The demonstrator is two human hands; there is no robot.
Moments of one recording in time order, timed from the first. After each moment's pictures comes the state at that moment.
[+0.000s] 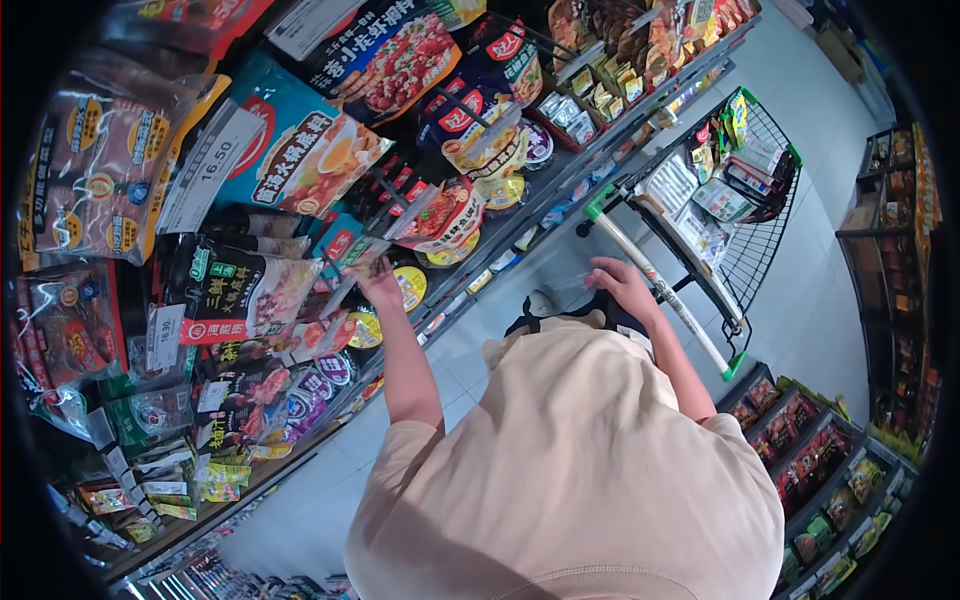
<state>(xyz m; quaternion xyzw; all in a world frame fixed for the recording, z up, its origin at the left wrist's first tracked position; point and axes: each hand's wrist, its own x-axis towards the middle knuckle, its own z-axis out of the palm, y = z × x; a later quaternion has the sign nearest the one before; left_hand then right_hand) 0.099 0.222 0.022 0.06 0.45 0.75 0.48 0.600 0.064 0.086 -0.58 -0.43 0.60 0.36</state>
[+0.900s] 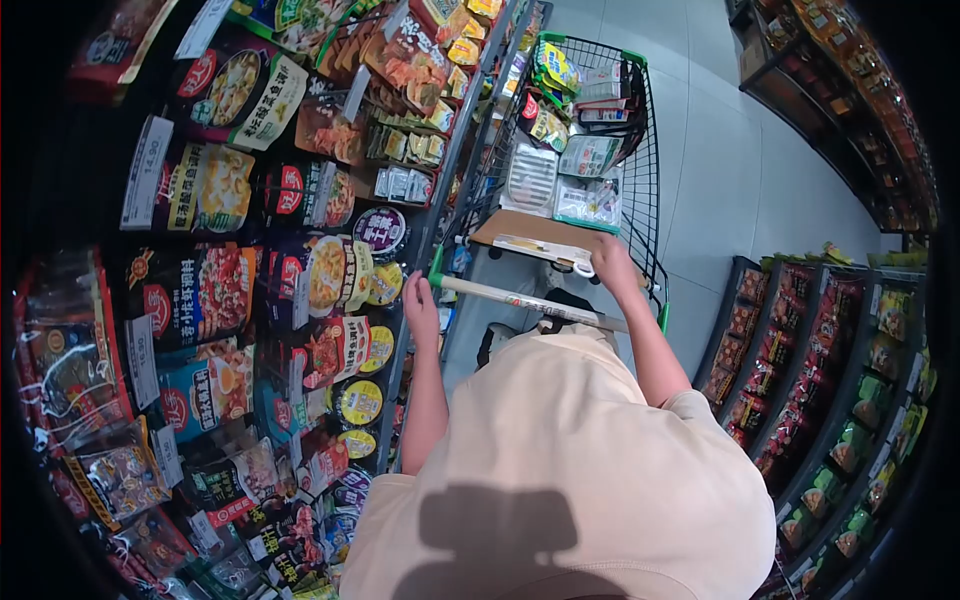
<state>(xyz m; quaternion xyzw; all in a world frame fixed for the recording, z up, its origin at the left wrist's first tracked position) 0.482 0.199 0.055 0.71 0.52 0.28 0.38 0.811 -0.027 0.023 -0.86 -0.28 0.18 0.37</state>
